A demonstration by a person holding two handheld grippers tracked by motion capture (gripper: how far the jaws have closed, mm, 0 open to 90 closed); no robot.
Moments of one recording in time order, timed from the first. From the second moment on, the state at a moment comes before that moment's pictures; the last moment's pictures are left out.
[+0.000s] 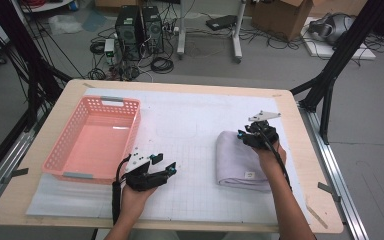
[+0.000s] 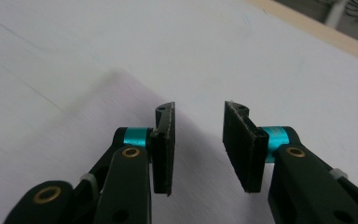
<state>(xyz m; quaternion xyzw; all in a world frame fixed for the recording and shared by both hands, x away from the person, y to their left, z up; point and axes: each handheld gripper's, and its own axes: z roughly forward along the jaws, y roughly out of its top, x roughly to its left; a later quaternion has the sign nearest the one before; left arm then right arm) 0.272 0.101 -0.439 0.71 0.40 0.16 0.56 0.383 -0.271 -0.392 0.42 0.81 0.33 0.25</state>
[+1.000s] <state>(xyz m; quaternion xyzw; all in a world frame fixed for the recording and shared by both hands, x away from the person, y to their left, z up) 0.272 0.100 -0.439 0.71 0.40 0.16 0.56 0.395 -0.235 -0.425 0.42 0.83 0.33 0.18</state>
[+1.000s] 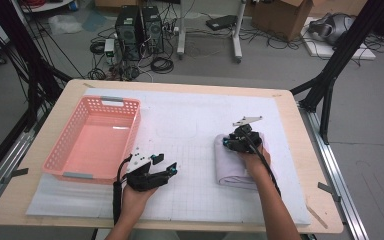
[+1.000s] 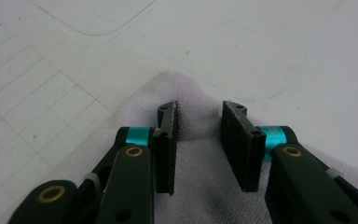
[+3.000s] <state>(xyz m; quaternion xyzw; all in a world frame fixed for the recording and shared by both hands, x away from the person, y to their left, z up) 0.278 0.079 -0.439 0.72 0.36 0.15 0.58 0.229 -0.392 -0.413 0.45 0.73 0.43 0.27</state>
